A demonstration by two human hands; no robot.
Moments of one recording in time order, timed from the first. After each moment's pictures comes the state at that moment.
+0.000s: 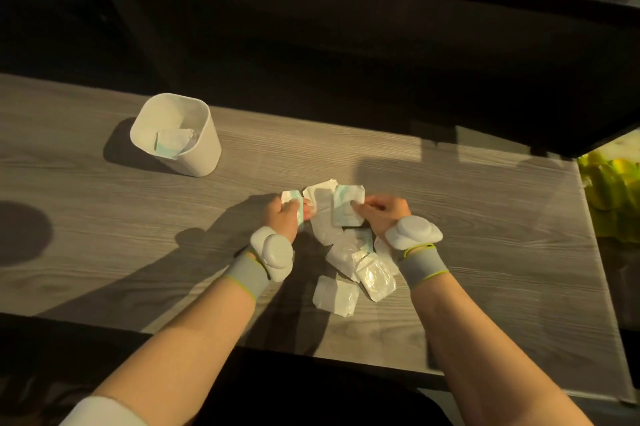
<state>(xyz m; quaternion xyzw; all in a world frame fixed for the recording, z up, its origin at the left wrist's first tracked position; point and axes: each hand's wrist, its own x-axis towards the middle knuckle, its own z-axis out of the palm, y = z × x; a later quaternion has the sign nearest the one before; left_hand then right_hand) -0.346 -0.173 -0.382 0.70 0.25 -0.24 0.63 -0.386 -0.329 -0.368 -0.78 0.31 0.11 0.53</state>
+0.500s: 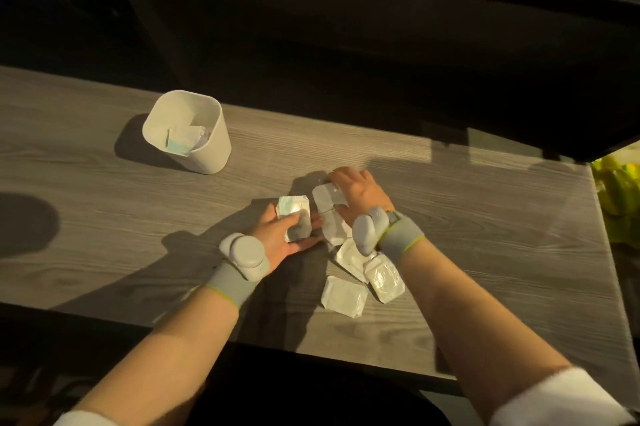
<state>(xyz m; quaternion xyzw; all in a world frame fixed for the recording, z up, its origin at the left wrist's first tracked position) -0.357 -0.134 -0.374 0.47 0.23 -0.35 0.77 -0.346 -0.303 -0.371 -0.97 -0.02 0.18 0.19</state>
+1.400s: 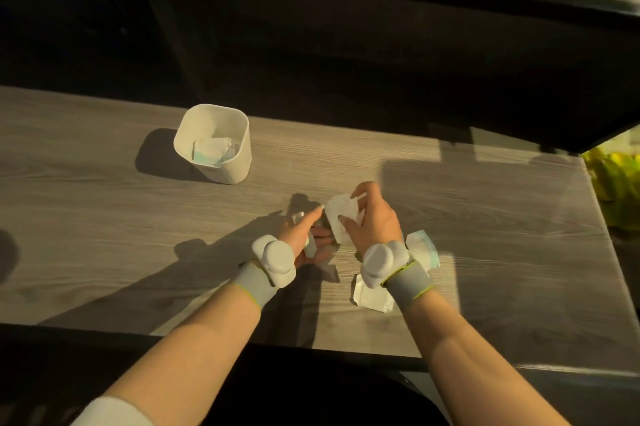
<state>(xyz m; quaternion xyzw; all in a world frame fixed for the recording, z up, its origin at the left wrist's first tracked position) -0.352 -0.116 -0.357 0.55 0.25 -0.42 0.68 -0.389 -0.240 -0.345 -0.90 0.22 0.05 0.37</state>
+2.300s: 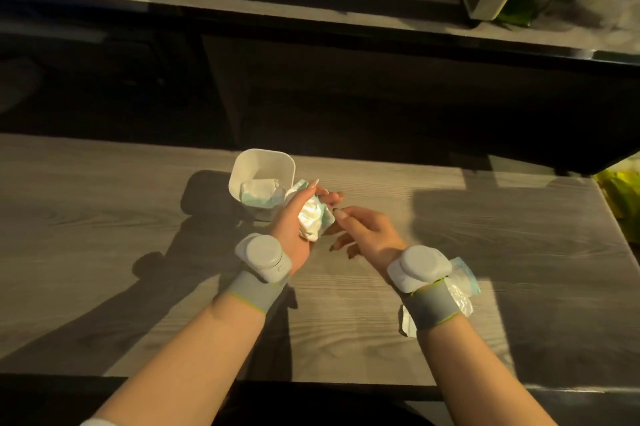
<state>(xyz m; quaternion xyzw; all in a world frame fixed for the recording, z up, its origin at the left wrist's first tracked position) -0.282 -0.056 -0.310 0.44 0.10 -0.34 0.83 -0.345 -0.167 -0.286 -0.73 0.23 0.11 0.64</state>
